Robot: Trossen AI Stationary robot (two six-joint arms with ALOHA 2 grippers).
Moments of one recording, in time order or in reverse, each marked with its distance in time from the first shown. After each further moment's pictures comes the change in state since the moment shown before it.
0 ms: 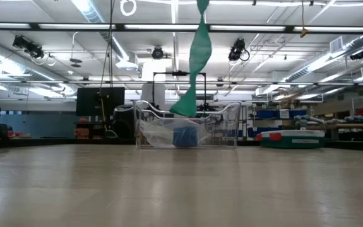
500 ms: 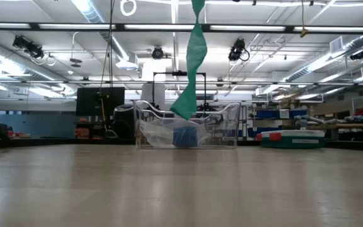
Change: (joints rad) left arm -0.058 0.010 0.000 0.024 -0.220 -0.006; right arm -0.081 -0.030 0.000 0.028 0.099 -0.169
